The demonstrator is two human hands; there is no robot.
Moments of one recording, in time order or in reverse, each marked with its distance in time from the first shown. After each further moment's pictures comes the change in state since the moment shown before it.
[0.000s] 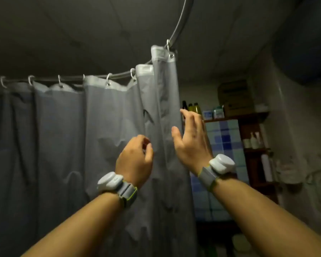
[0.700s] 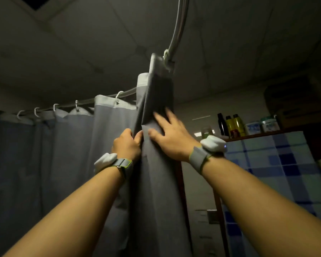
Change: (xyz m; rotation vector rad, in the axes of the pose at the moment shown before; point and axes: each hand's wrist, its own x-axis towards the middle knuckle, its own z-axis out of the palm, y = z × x) left_hand 0.145 -0.072 0.069 0.209 0.089 -0.341; right_hand 0.109 0.060 0.133 0.187 -0.417 -0.148
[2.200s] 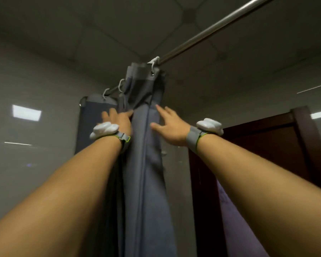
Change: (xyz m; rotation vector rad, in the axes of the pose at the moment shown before) left_hand 0.251 -0.388 -0.129 0.849 0.104 -0.048; right_hand 0.232 -0.176 0.430 0.420 -0.240 -0.165
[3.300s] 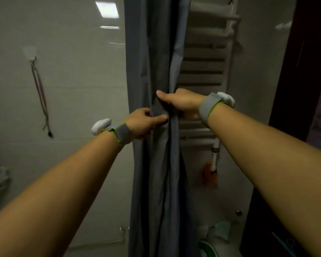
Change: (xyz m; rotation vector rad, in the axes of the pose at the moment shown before) left_hand -0.326 -0.036 0.097 -0.387 -0.590 -0.668; right_hand -0.185 0.062 0.231 1.094 -0.871 0.313
